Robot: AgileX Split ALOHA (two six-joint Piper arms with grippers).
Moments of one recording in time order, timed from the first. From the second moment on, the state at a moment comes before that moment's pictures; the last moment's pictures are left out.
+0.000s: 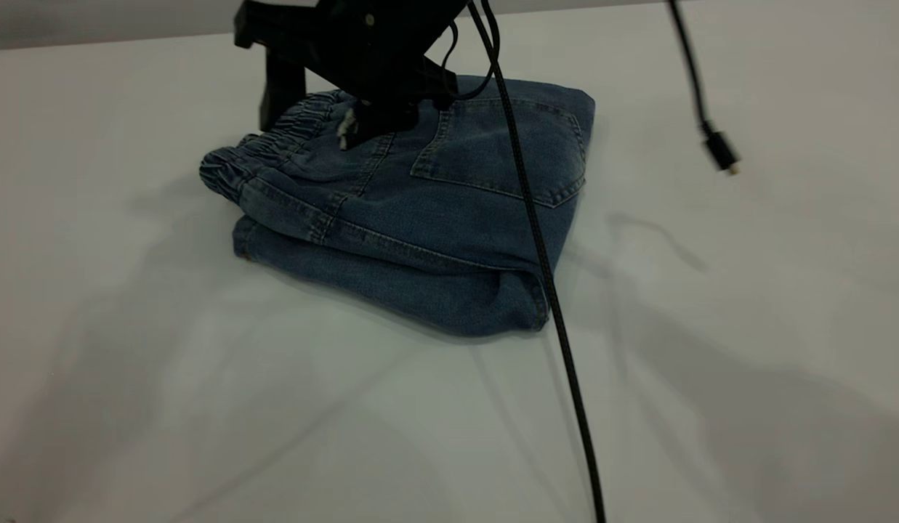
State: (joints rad) left arm -0.39 1.37 -1.30 1.28 0.19 -0.64; right arm 0.66 2.37 -1.72 0.75 0.45 -0.12
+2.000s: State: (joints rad) left arm -0.39 1.14 -1.23 1.29 0.09 -0.69; right arm 0.71 2.19 -1.93 0.46 1.18 -0.07
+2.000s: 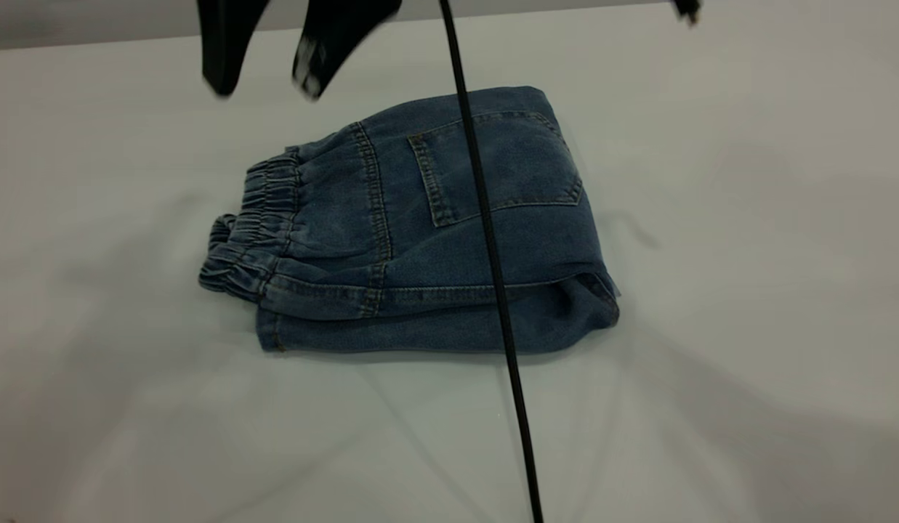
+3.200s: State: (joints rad) left arm -0.39 0.54 -0.99 0.92 0.35 -0.64; right arm 0.76 1.20 -1.83 0.19 1.23 -0.07
